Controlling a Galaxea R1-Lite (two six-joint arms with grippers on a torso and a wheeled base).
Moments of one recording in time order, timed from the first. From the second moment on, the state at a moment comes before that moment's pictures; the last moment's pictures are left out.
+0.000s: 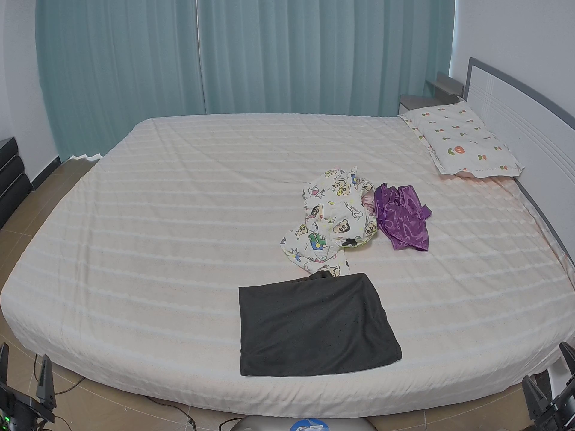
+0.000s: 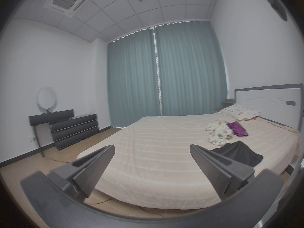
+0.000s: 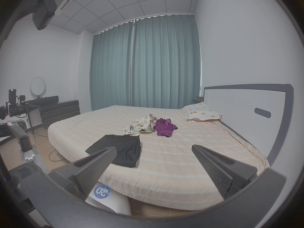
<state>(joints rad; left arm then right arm) 0.02 0.06 -0.02 -0.06 0.18 0.07 0.01 0.04 -0.07 0.11 0.13 -0.06</state>
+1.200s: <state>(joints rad) 0.00 0.01 -0.02 -0.04 0.14 0.08 0.00 0.01 -0.02 0.00 0.02 -0.04</state>
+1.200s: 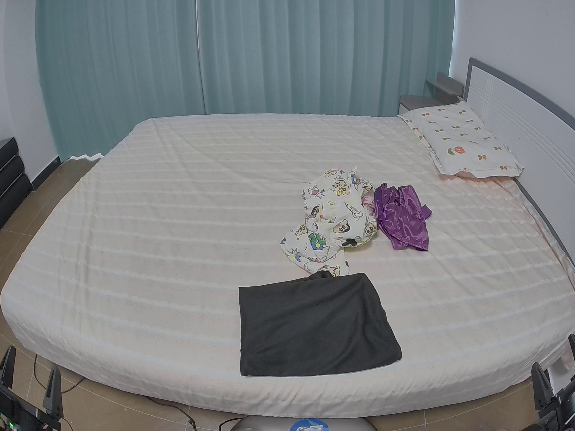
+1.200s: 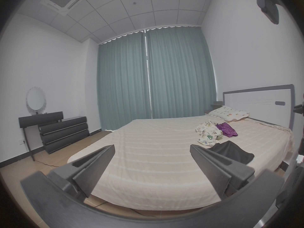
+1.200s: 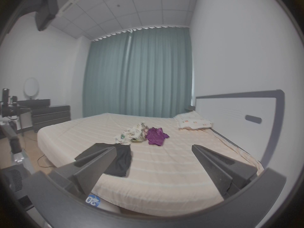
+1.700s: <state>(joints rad) 0.00 0.01 -0.02 -0.04 0.24 0.00 0.00 0.01 -0.02 0.00 0.01 0.00</state>
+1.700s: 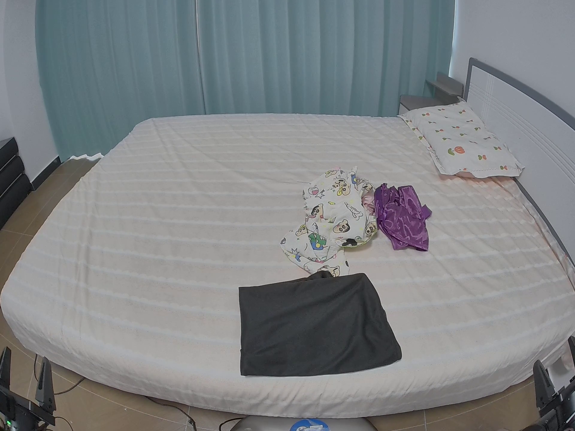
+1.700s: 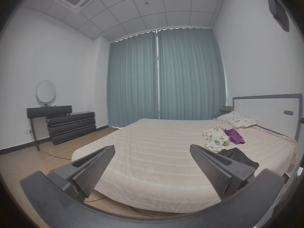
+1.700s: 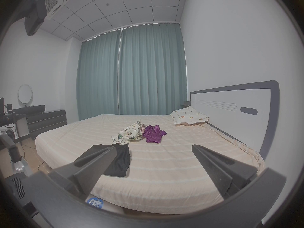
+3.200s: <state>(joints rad) 0.00 0.01 -0.02 0.00 0.00 0.00 0.00 0.01 -0.02 0.00 0.01 -0.02</state>
